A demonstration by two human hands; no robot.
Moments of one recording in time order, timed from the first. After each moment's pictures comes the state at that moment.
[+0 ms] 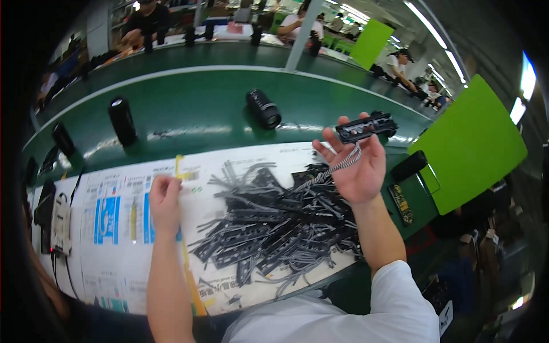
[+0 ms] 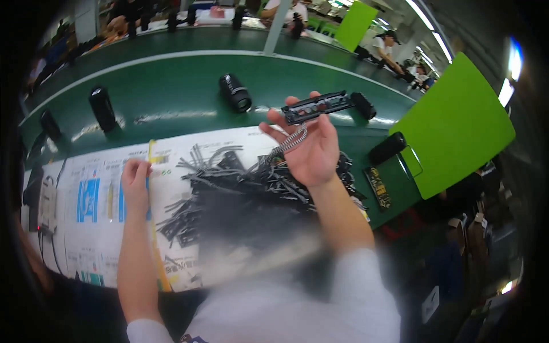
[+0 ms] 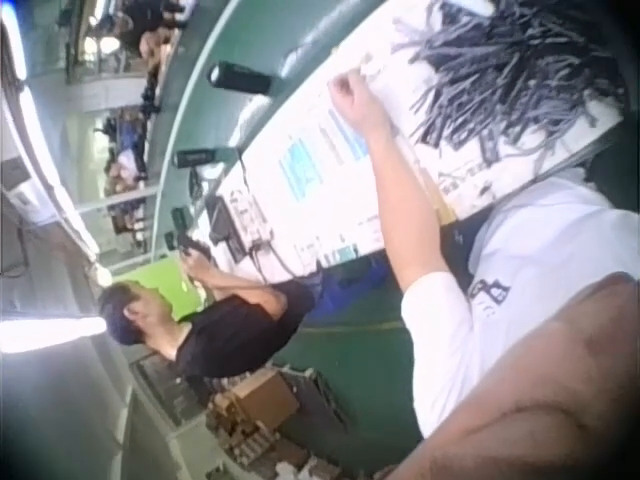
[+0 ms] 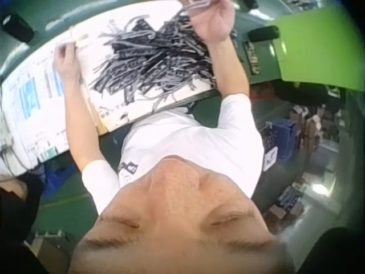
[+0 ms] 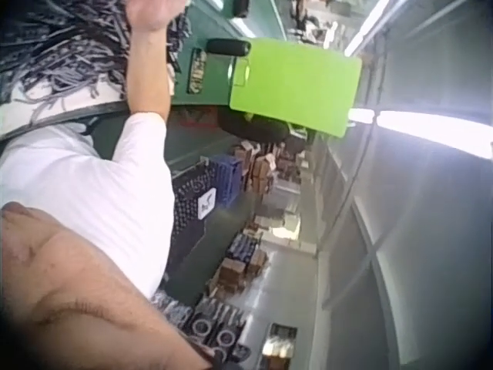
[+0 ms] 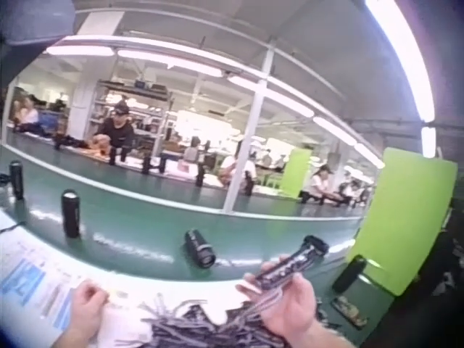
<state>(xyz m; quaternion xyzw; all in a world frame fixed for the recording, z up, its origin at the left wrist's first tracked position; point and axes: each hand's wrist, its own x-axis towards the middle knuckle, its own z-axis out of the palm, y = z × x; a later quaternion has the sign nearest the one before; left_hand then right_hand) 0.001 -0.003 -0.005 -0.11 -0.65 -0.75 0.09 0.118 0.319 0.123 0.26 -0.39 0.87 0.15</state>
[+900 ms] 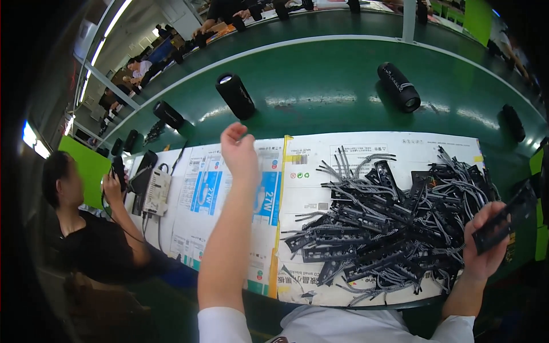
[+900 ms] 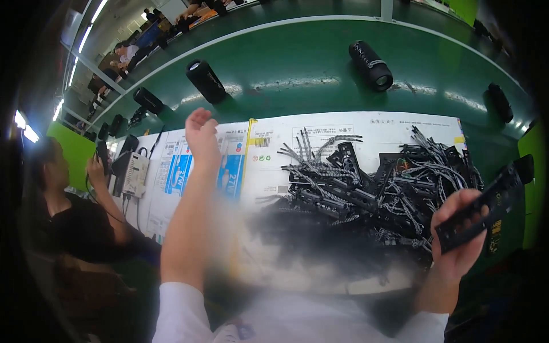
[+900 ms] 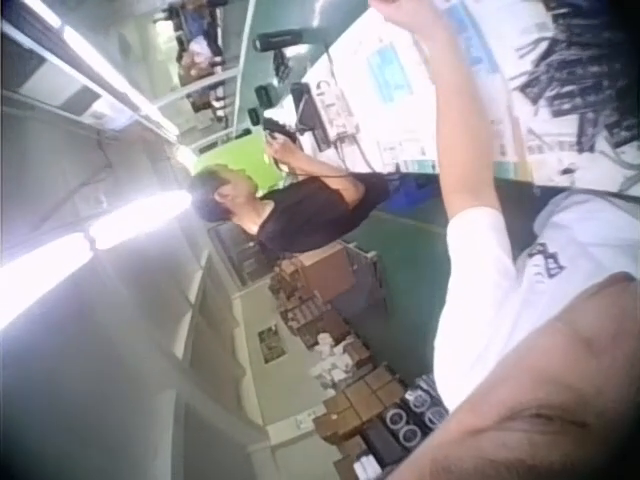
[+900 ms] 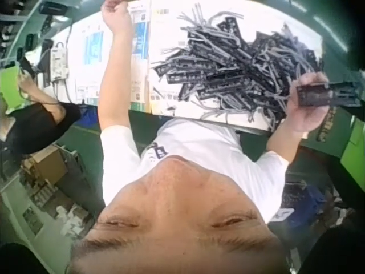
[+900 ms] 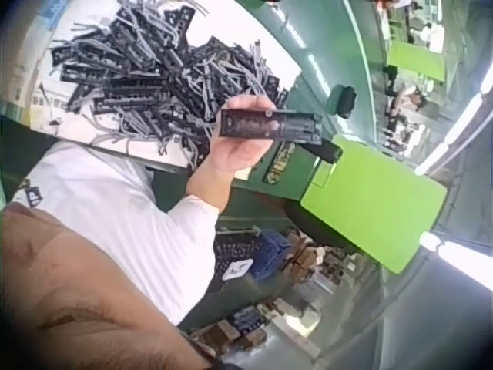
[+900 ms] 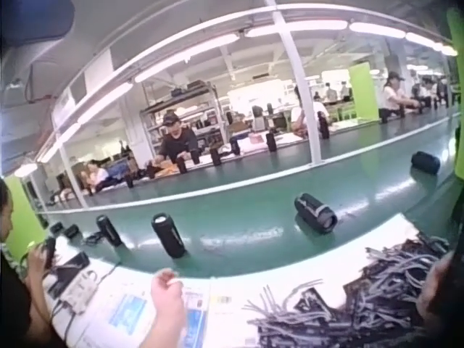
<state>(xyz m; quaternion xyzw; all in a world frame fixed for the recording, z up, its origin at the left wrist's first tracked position) -0.066 -0.010 0.038 0.04 -0.73 -0.64 0.24 0.205 0.363 0.080 0.09 -0.46 0.86 0.21</state>
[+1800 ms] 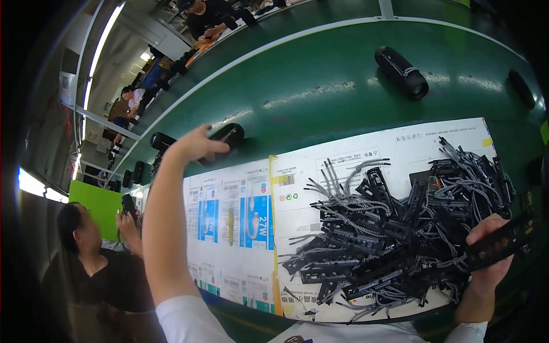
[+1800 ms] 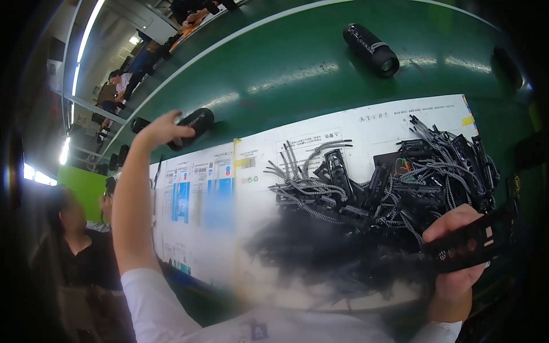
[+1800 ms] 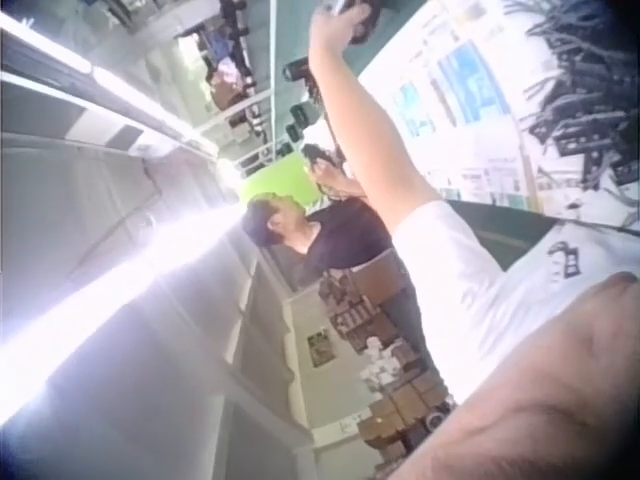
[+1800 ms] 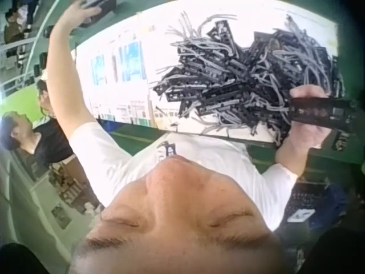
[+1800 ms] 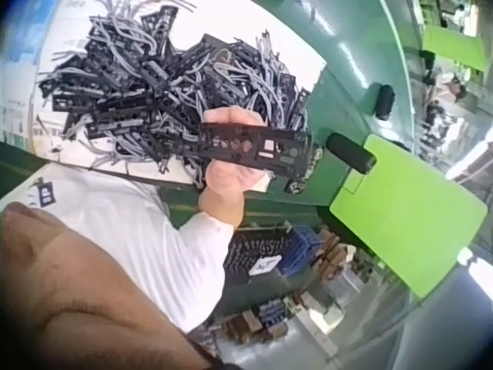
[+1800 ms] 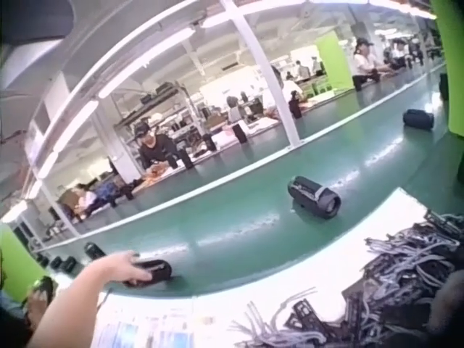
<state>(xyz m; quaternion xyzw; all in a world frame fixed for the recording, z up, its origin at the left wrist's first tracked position) -0.168 -0.038 0.158 0.01 -0.97 -0.08 -0.22 0.197 0.362 0.074 0.00 -0.71 0.64 0.29</state>
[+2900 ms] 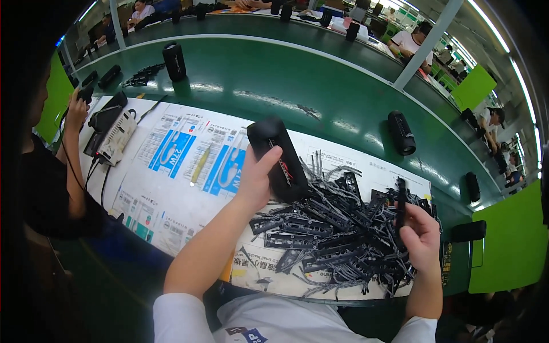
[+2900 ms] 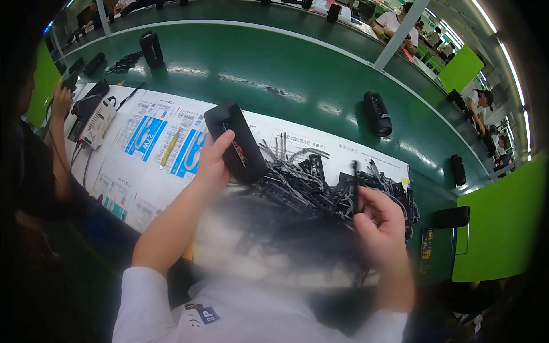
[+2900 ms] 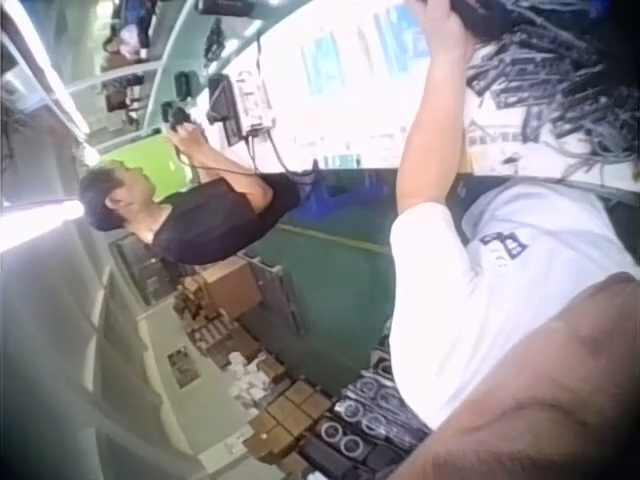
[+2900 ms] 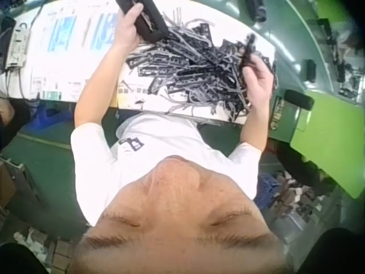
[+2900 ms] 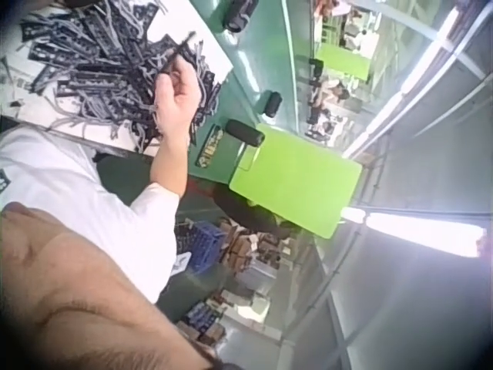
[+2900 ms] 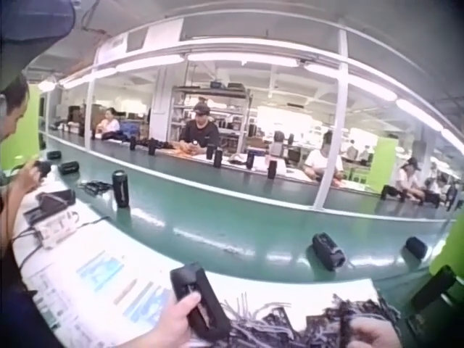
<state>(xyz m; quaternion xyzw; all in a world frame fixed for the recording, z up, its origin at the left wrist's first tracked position) 0.031 0.034 0.026 -0.04 -0.37 -0.93 -0.04 0.170 0.321 0.123 0.04 -0.82 0.58 0.04</state>
